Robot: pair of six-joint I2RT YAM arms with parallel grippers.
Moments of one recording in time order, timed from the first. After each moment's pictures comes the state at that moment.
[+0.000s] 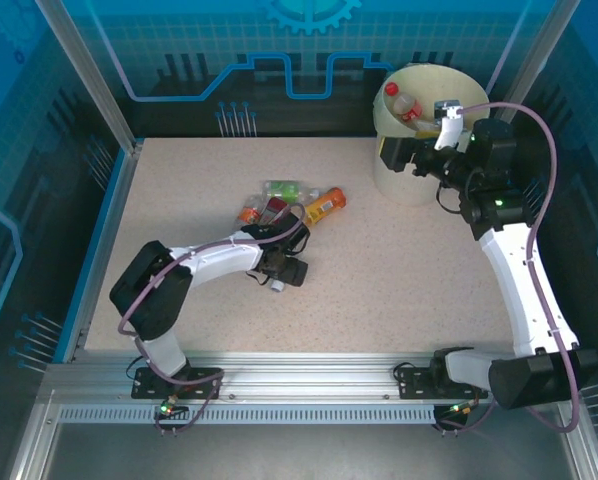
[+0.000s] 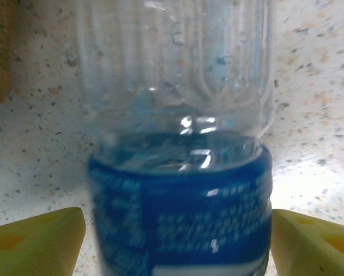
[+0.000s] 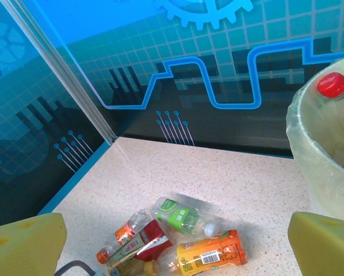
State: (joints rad) left arm -0.69 1.76 1.10 -0.65 -0.12 -0.40; right arm 0.10 1.23 1.38 -0.39 -0.46 0.25
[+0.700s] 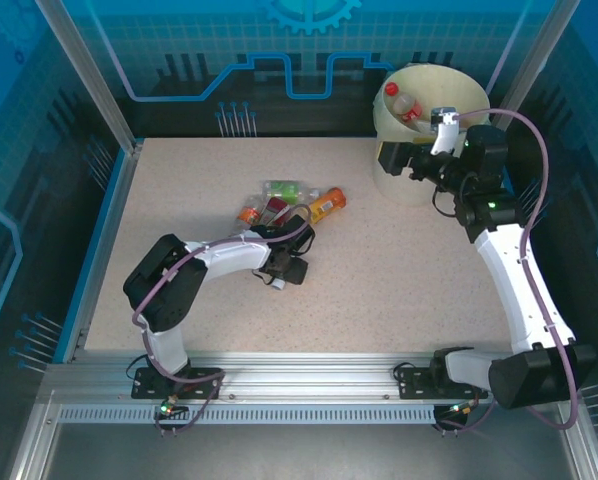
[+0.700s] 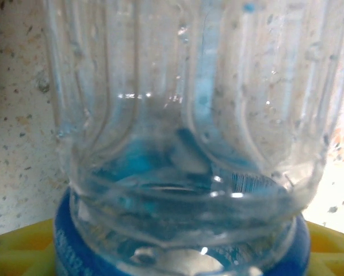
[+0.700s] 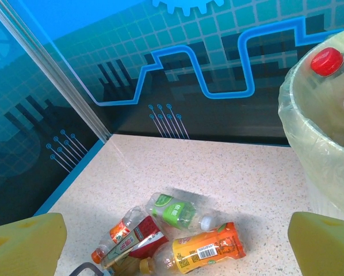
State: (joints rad) left arm -0.70 1.83 1.12 -0.57 -0.12 -0.43; right arm 0.10 1.23 1.31 -0.32 -0.45 0.28
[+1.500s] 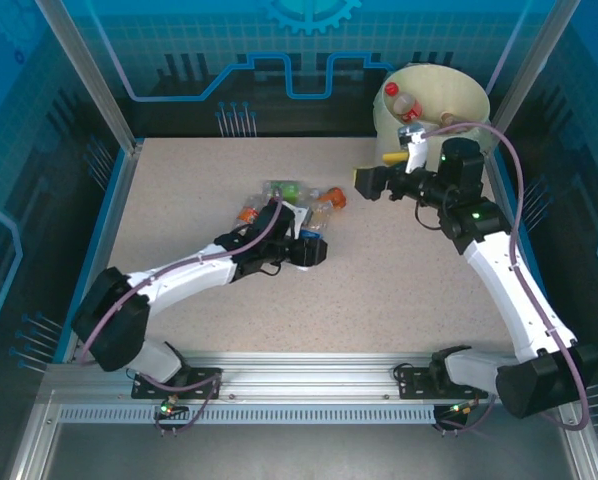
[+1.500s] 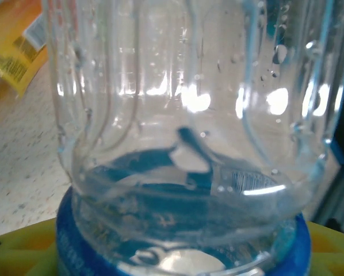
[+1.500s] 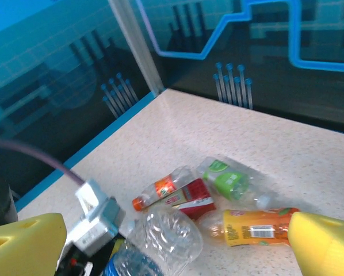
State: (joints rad) left arm -0.66 1.42 0.94 -0.10 0.27 -0.51; right arm 0.29 1.22 1.25 -0.36 -0.54 0.14
